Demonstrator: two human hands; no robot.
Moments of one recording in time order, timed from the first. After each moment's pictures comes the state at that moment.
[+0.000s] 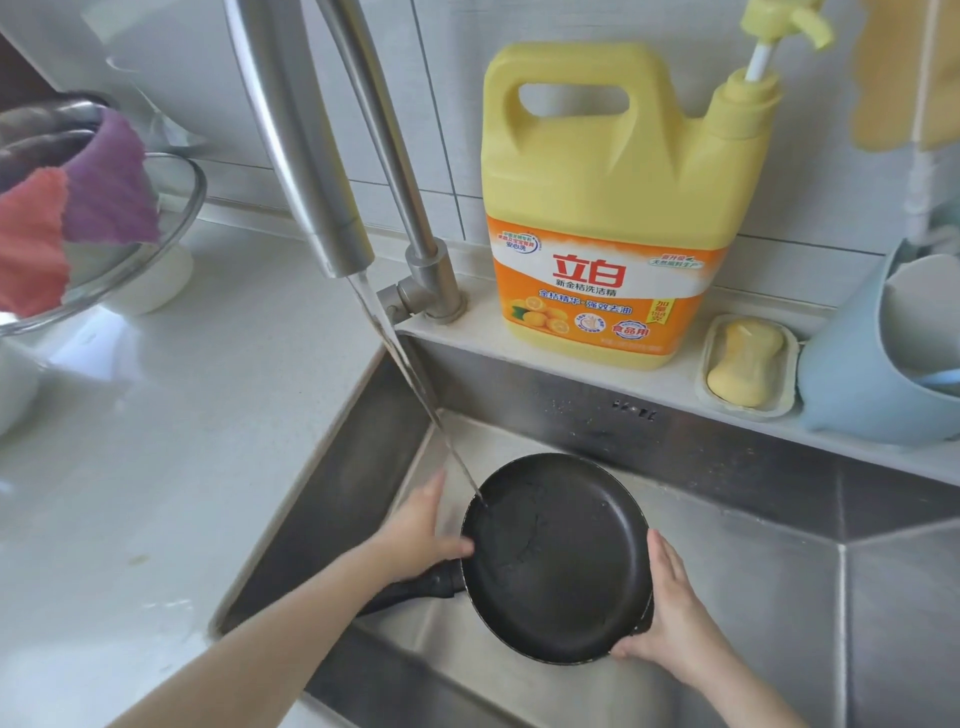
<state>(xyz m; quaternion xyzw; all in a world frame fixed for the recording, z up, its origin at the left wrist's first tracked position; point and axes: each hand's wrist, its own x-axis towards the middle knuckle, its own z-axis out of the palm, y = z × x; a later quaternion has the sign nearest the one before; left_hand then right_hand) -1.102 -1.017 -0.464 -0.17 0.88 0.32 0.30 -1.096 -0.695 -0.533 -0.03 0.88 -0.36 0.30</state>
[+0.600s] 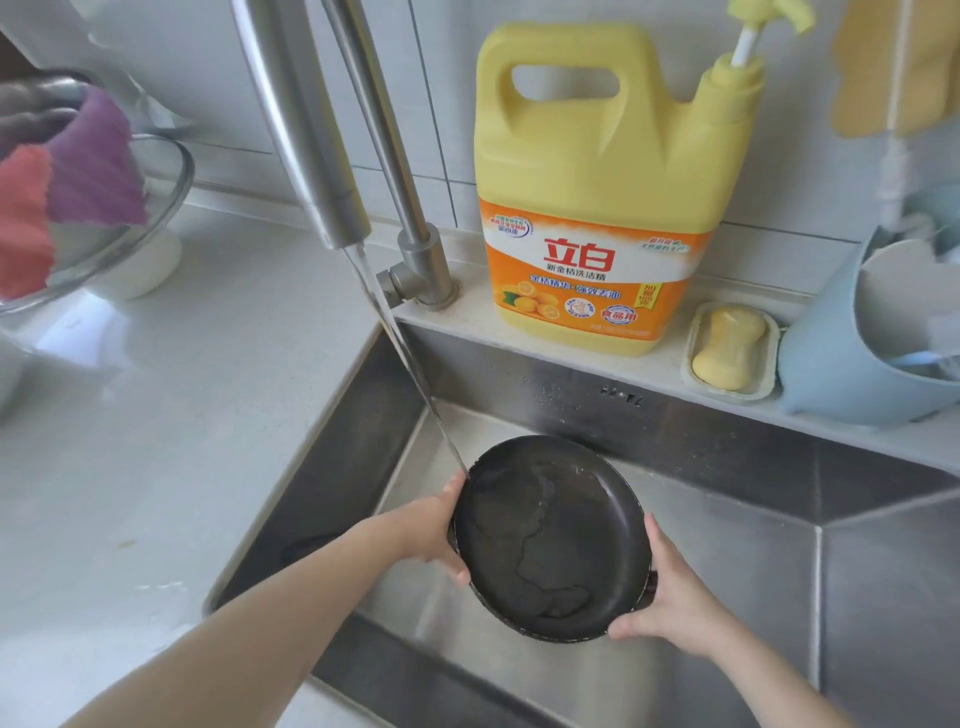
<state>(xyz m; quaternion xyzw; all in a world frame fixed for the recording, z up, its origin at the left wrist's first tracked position) -1.112 -1.009 -0.460 -0.08 0.86 0.26 0.44 -1.103 -0.680 -0.518 -0.02 0.82 -0.45 0.36</state>
